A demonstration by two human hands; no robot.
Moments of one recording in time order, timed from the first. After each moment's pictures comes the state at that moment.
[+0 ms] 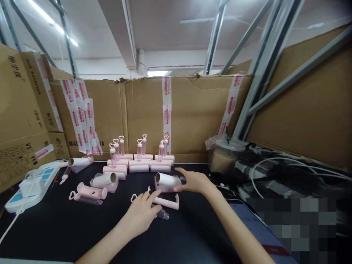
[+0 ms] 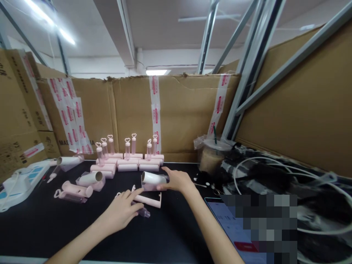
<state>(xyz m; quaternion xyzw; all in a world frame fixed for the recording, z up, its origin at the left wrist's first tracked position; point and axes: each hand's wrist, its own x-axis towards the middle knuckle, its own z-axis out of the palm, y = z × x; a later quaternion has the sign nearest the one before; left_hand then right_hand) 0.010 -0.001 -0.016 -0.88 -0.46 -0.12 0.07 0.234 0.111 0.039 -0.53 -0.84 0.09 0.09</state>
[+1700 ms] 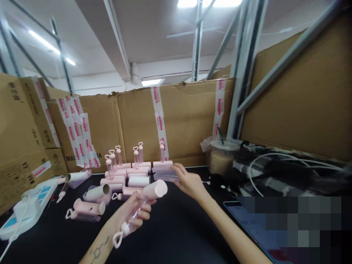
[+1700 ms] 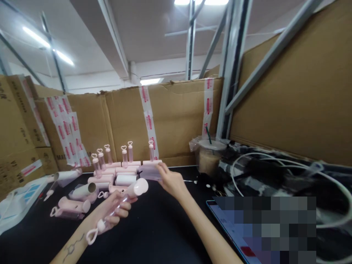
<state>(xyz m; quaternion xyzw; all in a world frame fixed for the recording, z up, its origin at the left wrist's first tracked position) -0.009 0.031 0.007 -0.33 -0.30 -0.36 -0.82 0.232 0.108 0.028 -0.48 -0.83 -0.15 0.23</state>
